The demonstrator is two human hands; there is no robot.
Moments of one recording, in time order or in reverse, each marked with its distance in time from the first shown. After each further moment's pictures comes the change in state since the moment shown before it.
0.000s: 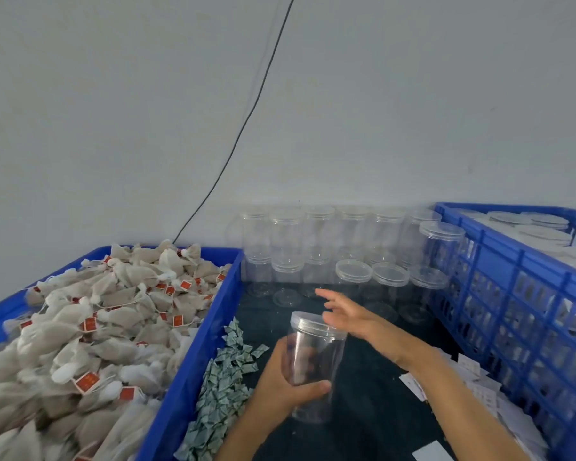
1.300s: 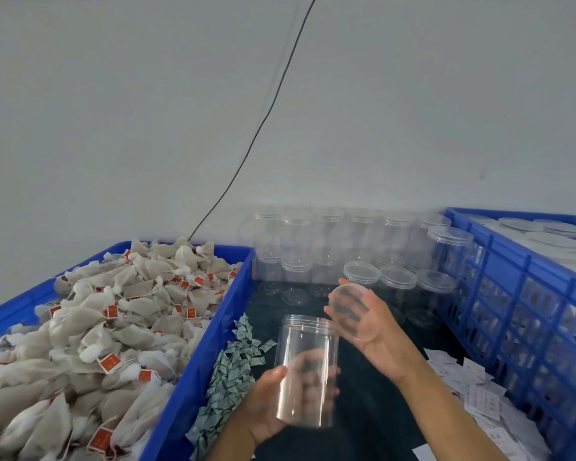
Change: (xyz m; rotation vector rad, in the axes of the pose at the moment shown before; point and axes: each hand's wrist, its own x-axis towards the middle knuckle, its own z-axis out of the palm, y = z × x) left_hand -0.008 -0.015 -0.017 -0.546 -0.431 -0.172; right_hand 0.006 0.027 0.013 1.117 0.157 -0.202
